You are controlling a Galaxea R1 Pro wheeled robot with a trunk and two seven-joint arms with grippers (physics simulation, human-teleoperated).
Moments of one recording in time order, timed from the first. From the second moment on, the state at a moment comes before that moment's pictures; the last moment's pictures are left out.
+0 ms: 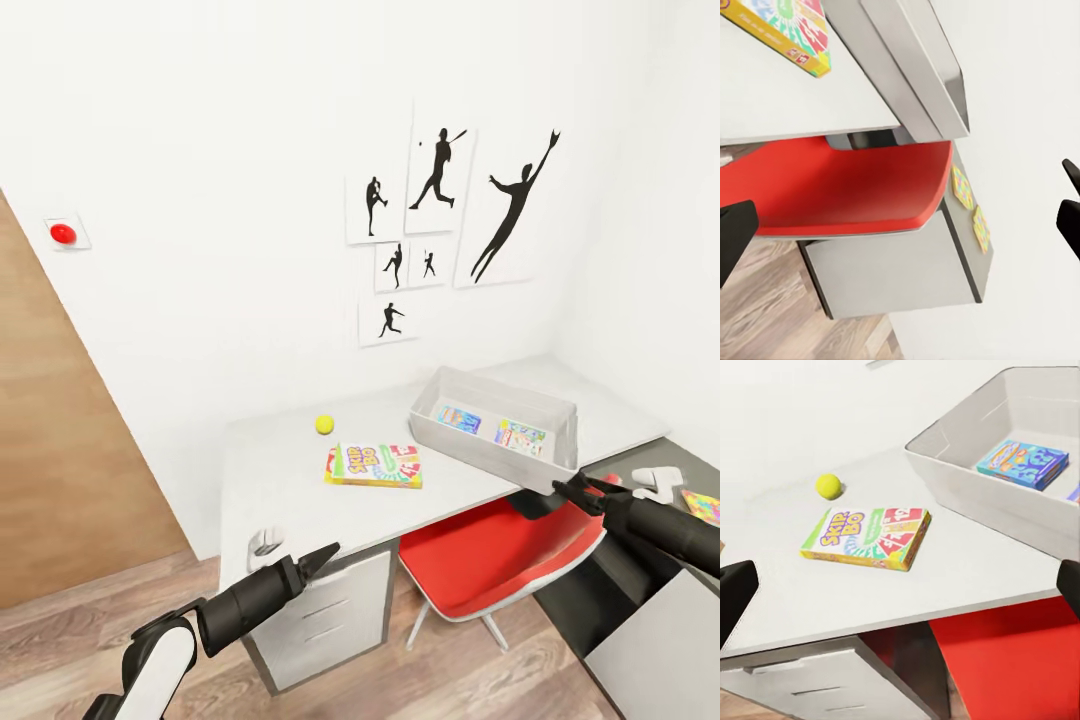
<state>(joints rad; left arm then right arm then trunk) -0.12 0.06 -0.16 -1.58 0.92 0.68 -0.24 -0.36 -0.21 -0.63 -1.61 0.08 0.78 1.13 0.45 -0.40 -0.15</state>
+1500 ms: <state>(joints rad) 0.04 0.07 -0.03 -1.49 0.92 0.60 -0.26 -0.41 -0.19 -0.46 -1.57 0.13 0.90 0.71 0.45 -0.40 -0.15</state>
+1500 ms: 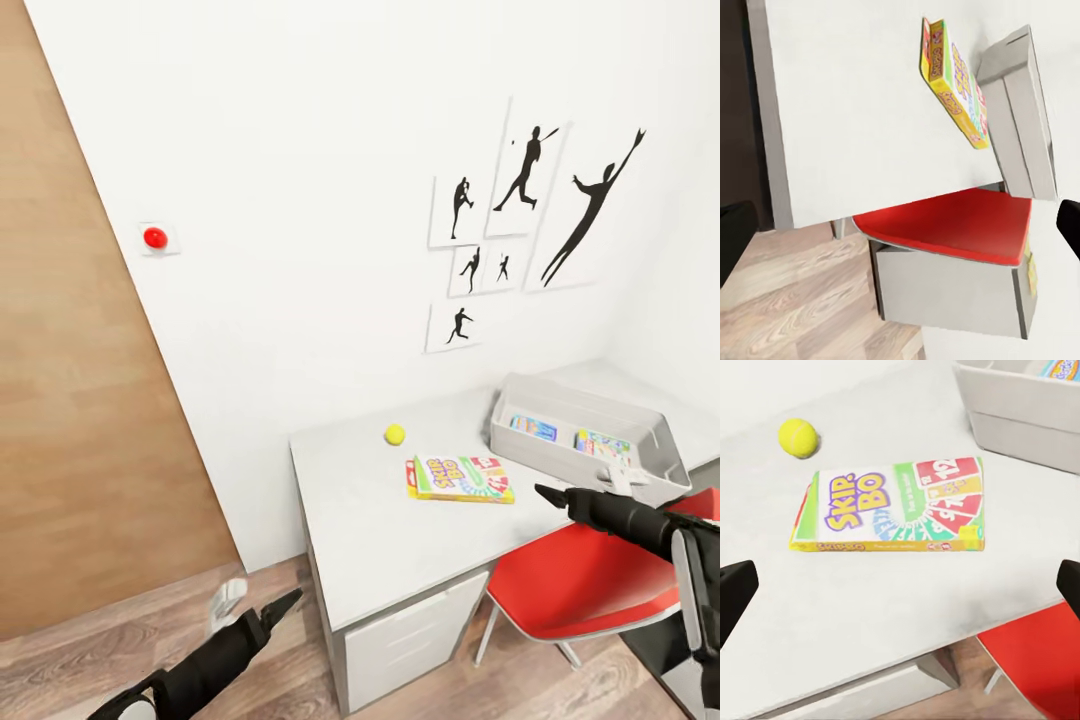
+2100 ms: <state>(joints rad) 0.12 0.07 0.10 -1.48 0.92 0.55 -0.29 -0.56 -0.14 -0.28 -1.52 0.13 1.04 0.54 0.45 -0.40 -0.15</state>
